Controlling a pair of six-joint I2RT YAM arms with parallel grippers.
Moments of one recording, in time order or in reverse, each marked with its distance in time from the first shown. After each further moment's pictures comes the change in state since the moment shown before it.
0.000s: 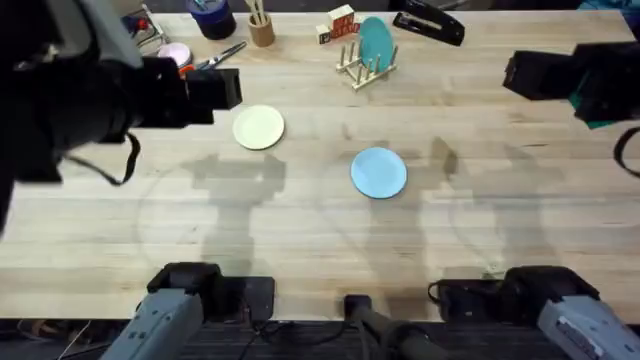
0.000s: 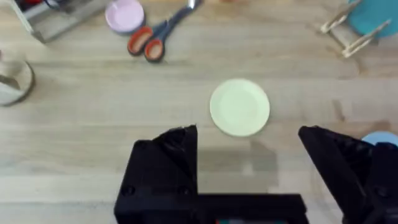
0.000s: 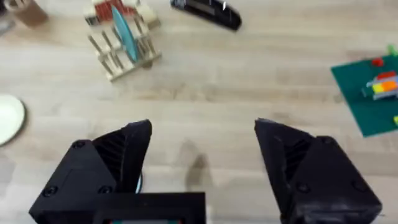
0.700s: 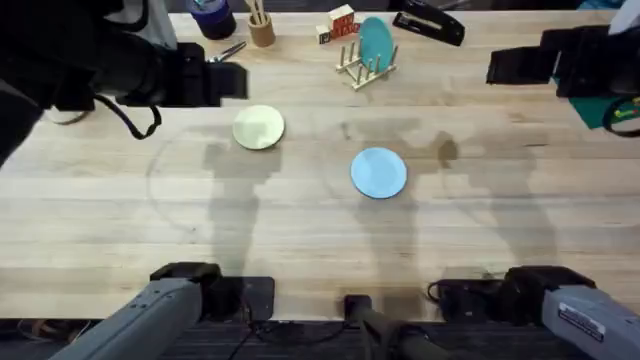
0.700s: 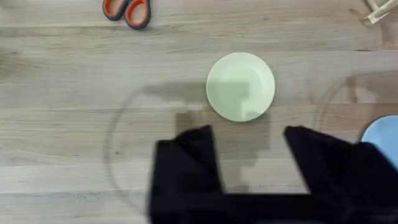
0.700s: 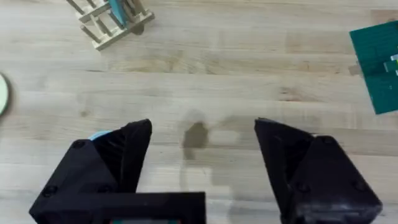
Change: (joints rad) left arm 0.000 0.286 0.105 -0.072 0.026 -0.006; right arm 0.000 0.265 0.169 -0.162 -0.003 0.000
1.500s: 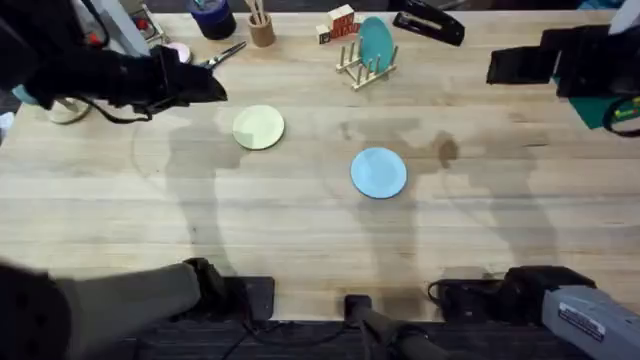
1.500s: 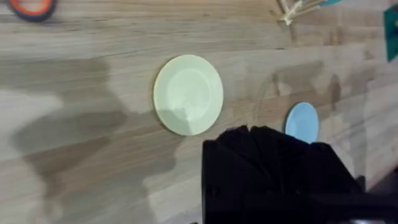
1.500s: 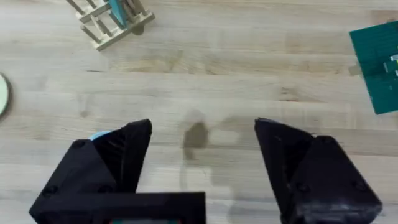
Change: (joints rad) left arm 0.382 0.303 0.000 0.003 0.694 0.264; right arm 0.000 0.000 0.001 0.000 0.000 0.000
